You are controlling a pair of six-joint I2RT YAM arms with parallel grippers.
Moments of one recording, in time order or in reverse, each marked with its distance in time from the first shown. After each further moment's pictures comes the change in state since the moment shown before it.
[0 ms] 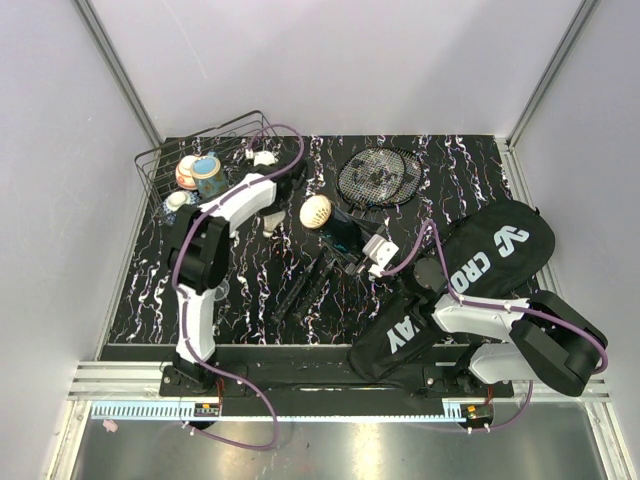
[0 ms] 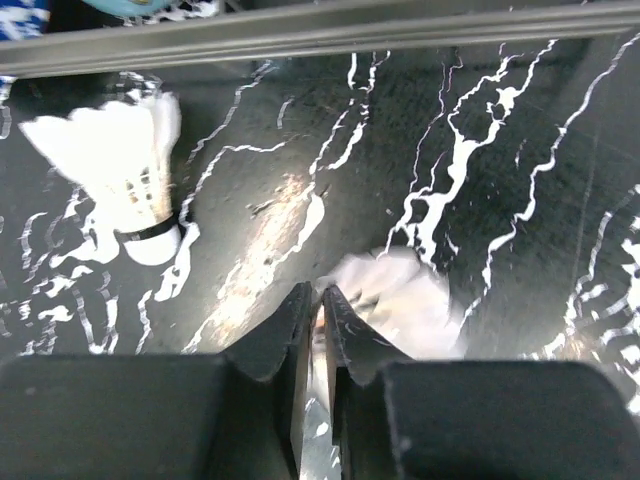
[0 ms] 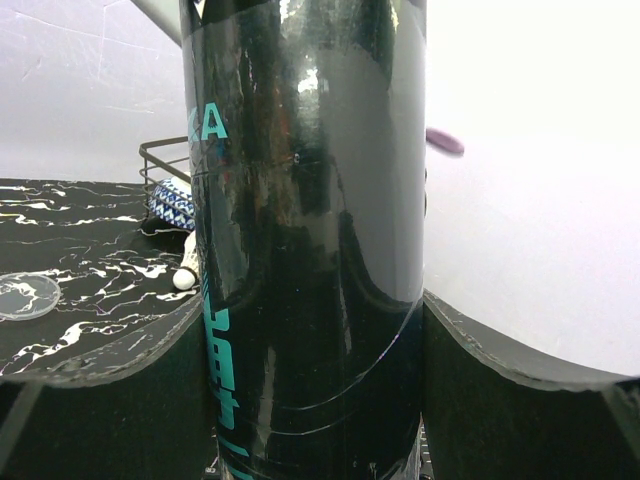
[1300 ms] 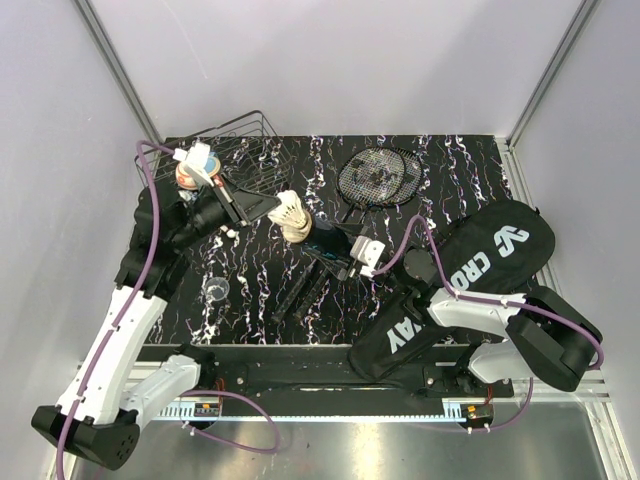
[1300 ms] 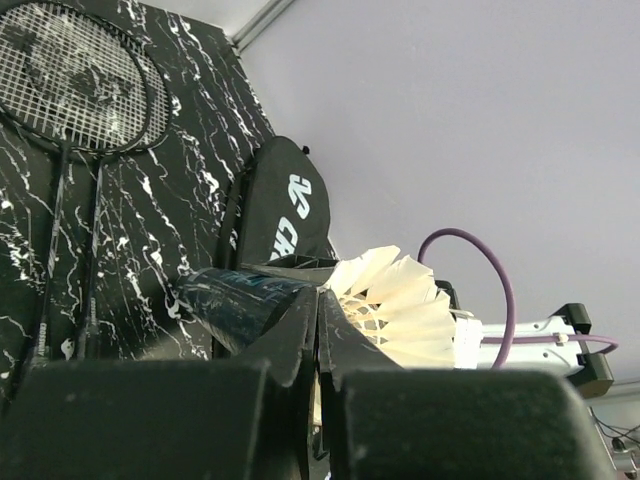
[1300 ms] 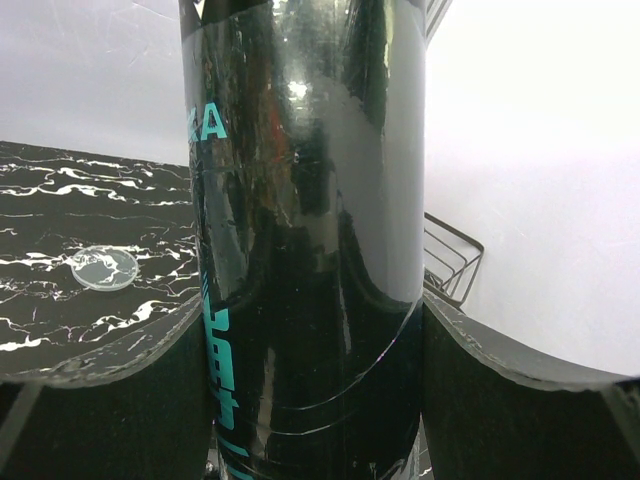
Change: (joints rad) left arm 0.137 -1.223 -0.609 0.548 1.182 -0.061; right arm 0.000 0.036 0.068 -0.111 -0.184 0.011
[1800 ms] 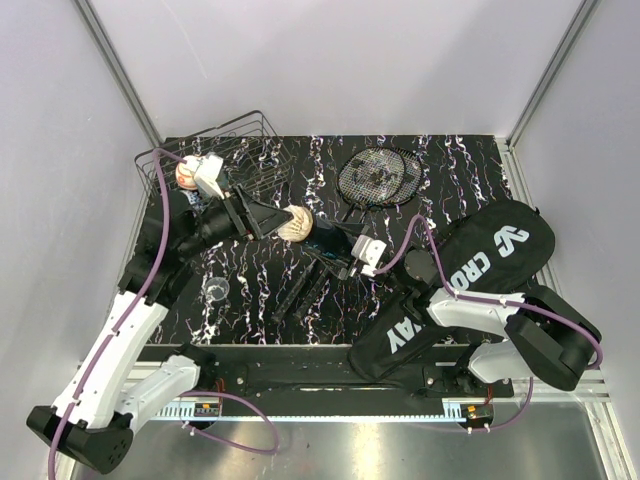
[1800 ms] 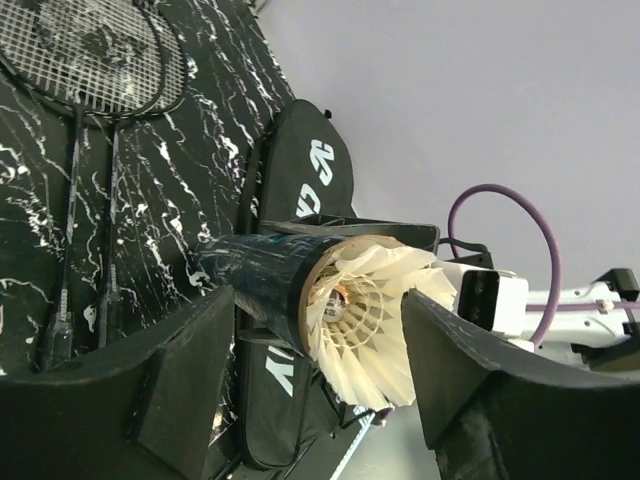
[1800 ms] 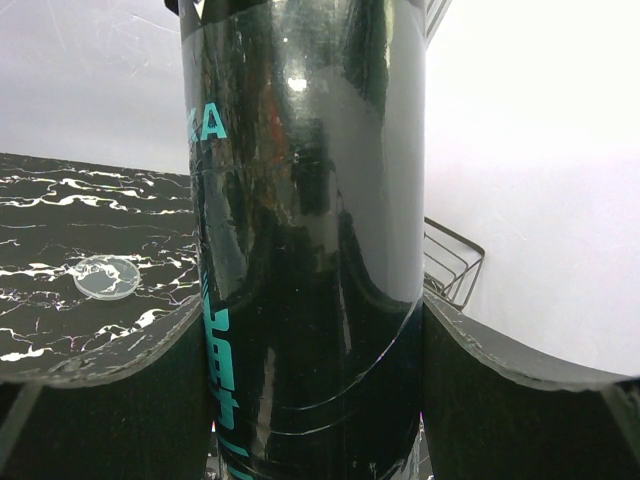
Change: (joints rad) left arm -0.071 -0.024 -0.055 -0.018 -0.024 0.061; right arm 0.000 0.006 -0.001 0.028 0.003 0.023
